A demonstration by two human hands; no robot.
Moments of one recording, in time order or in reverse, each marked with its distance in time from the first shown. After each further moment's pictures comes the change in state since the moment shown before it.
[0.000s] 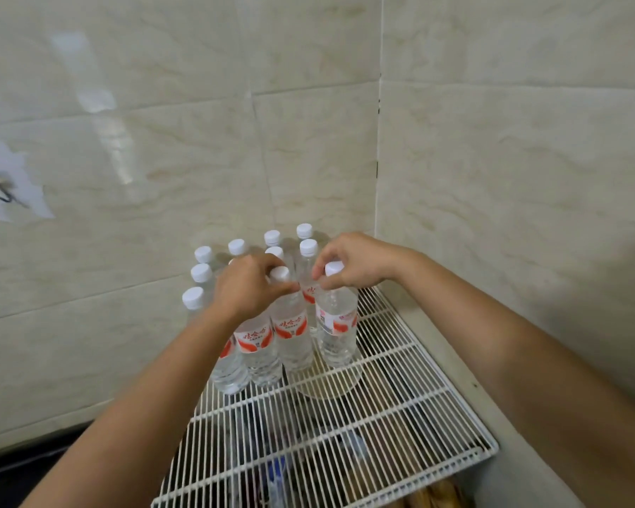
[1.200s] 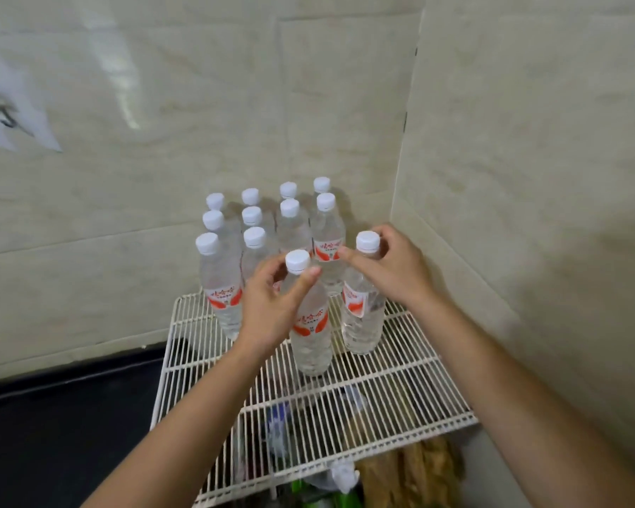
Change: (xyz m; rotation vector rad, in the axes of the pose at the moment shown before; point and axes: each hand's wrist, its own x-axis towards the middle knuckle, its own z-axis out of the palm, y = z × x) left_hand -0.100 0.015 0.040 -0.764 0.172 -0.176; right_hand -0.041 0.018 0.091 0.483 0.562 0.309
